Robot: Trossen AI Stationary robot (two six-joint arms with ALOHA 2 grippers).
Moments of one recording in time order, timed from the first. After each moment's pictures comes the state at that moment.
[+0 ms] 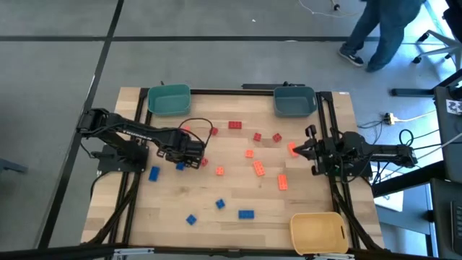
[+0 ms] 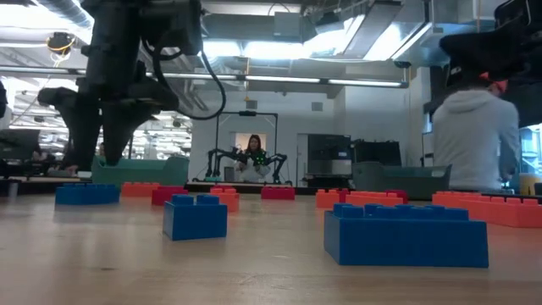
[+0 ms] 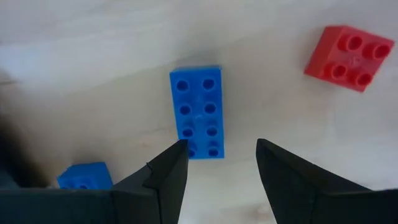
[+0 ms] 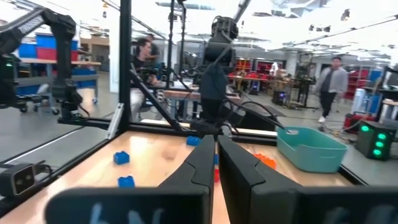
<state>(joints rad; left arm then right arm) -0.05 1.47 0.89 -0.93 0.00 -1.38 0.00 0.00 0.01 0.16 -0.11 -0.06</state>
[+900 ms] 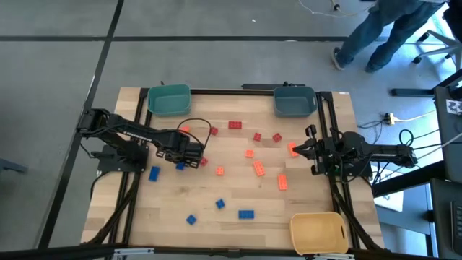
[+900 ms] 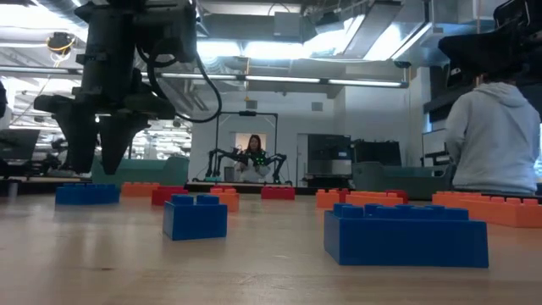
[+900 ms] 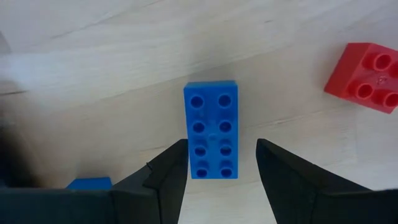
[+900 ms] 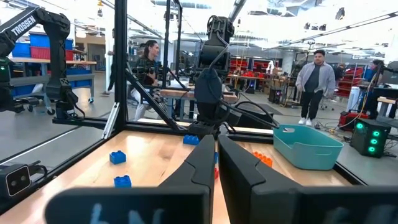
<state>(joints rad) -0.06 1.47 0.85 -0.90 -0.04 -1.41 0.00 0.00 0.01 0.16 -0.10 -0.06</state>
